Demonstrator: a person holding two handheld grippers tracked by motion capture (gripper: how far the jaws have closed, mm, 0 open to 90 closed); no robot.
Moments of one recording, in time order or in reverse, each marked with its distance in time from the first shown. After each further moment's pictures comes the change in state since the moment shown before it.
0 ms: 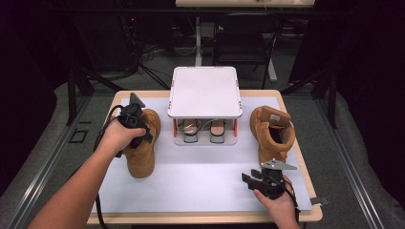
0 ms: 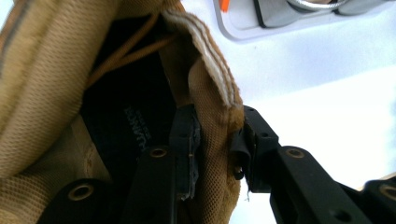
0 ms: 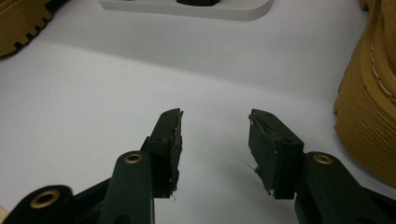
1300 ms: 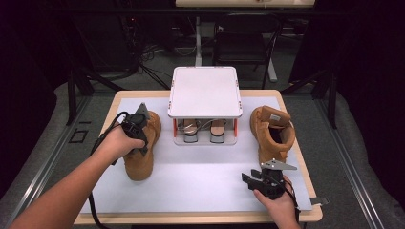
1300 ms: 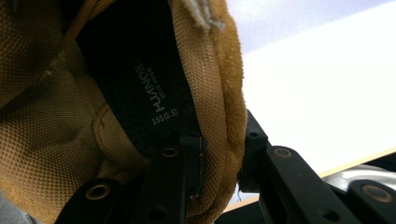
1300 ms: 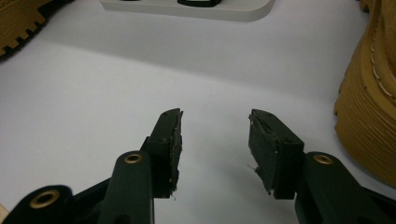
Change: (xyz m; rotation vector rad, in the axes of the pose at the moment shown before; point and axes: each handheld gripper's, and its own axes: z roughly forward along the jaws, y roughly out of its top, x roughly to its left) left arm -0.018 -0.022 0.003 0.166 0.150 0.134; right arm 0.001 0.000 0.000 -0.003 -0.001 -0.004
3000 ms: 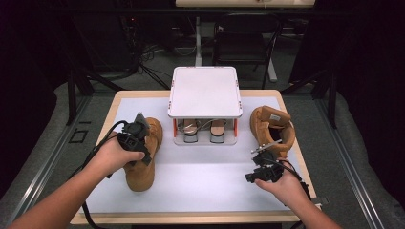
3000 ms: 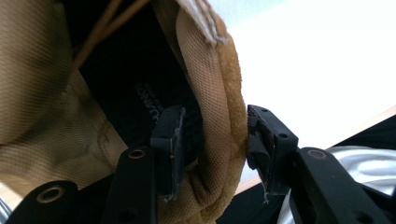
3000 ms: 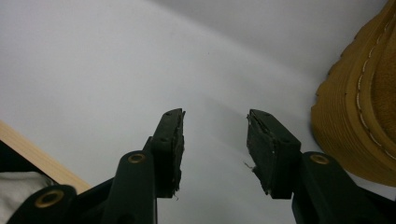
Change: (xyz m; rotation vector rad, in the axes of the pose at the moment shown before) left arm -0.011 -0.032 -0.006 -0.088 -0.054 0.084; right arm 0.008 0.064 -0.006 0.468 -0.038 -0.122
